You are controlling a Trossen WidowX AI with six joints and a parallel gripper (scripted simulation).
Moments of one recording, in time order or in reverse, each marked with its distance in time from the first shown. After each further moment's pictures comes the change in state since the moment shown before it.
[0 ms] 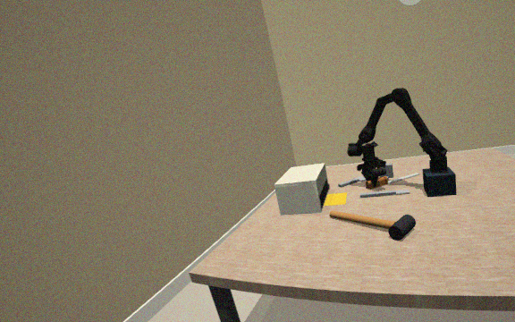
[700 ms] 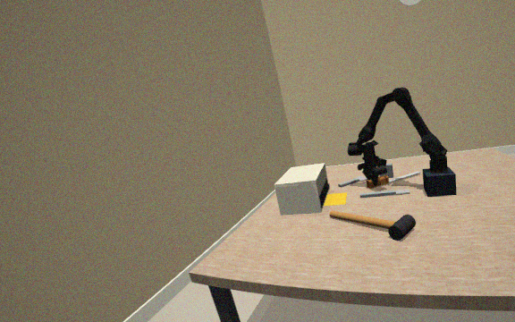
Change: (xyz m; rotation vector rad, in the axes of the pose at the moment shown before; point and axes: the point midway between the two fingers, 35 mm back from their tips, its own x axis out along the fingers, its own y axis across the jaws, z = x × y) arm -0.007 -0.005 0.002 -0.002 -0.010 -0.020
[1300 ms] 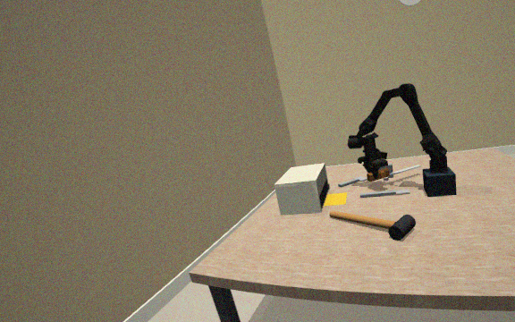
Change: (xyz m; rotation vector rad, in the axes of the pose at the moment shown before) arm -0.037 -0.010 0.003 0.000 0.001 0.002
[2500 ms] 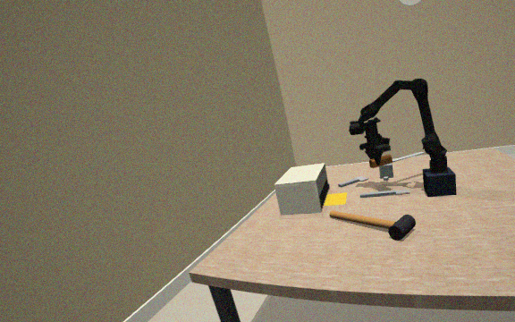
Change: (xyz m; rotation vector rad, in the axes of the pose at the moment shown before) arm -0.071 -0.023 0.009 0.000 -0.004 -0.005
